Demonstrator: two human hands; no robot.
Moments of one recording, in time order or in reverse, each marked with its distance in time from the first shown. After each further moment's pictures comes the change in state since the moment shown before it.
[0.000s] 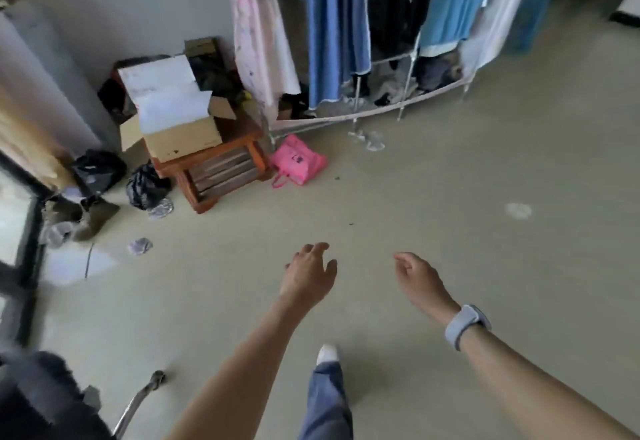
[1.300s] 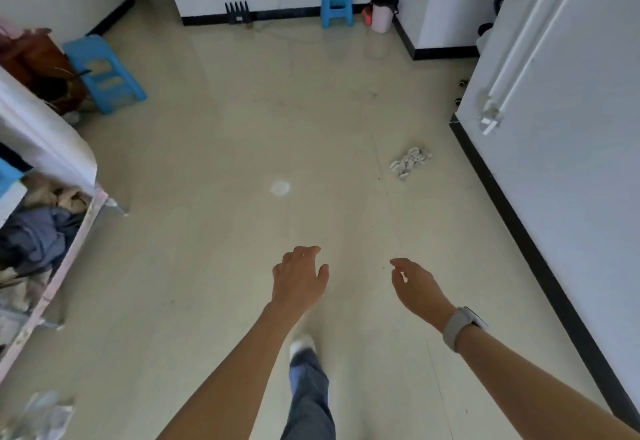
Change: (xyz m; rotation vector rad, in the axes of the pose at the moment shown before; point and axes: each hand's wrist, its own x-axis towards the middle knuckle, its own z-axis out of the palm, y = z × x) left_hand 0.570 0.918 0.347 0.446 -0.501 0.973; right_hand 0.487 0.486 -0.669 0.277 0.671 0.801
